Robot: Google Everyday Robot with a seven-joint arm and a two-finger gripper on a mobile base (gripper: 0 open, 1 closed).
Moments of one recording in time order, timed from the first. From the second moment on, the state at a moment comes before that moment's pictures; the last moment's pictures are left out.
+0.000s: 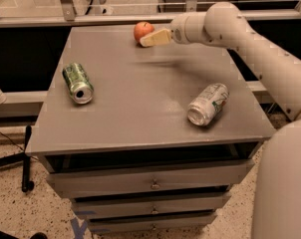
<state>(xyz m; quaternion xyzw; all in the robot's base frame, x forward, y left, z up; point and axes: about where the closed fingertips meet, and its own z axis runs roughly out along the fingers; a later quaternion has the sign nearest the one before) 0.836 -0.059 0.898 -0.34 0.74 0.15 0.56</state>
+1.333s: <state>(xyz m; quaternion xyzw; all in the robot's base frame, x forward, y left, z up) 0.905 -0.027 0.862 -0.31 0.75 0.19 0.55</state>
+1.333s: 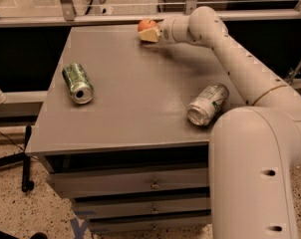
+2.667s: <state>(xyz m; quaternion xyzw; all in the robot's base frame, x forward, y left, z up) 0.818 -0.110 0.894 -0.36 0.73 0.19 0.55</state>
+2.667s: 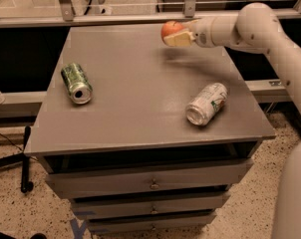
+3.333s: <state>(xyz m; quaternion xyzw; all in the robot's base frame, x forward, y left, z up) 0.736 -0.217 0.910 -0.37 0.71 0.15 0.59</state>
